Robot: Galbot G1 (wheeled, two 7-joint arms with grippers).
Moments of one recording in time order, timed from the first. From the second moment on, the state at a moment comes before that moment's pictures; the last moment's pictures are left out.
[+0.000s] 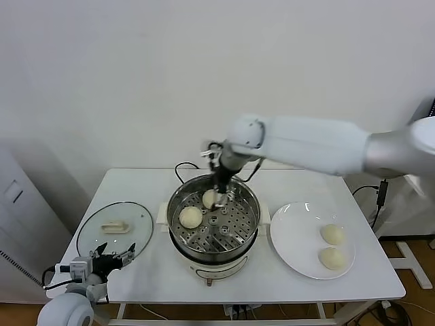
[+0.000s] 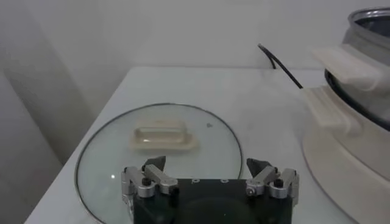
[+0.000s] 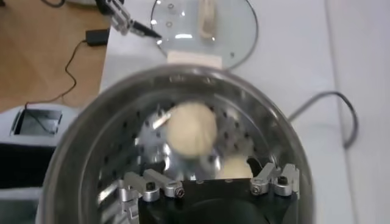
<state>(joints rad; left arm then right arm) 1.42 -1.08 -0.53 -1.98 -0.54 0.53 -0.20 0.79 1.05 -1.51 1.40 0.82 -0.51 -0.93</state>
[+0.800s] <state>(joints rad) 1.42 -1.08 -0.53 -2.00 -0.54 0.54 -0.21 0.59 0.57 -1.41 1.37 0.37 -0.25 -1.19</state>
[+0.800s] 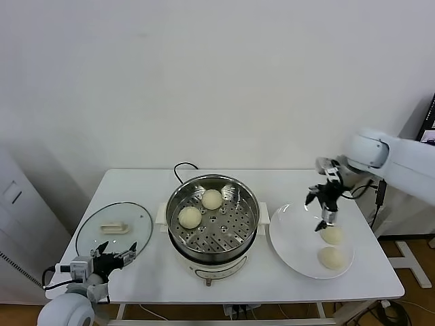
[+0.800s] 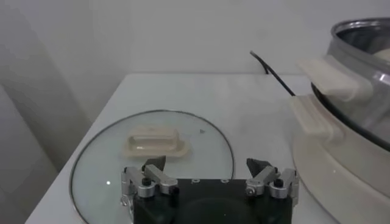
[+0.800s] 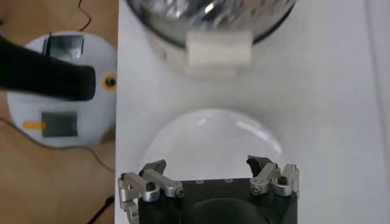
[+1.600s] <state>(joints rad) 1.41 -1.08 -0.51 -1.99 -0.53 0.55 -0.21 0.19 0.56 -1.10 1.23 0.09 -0.12 -1.23</state>
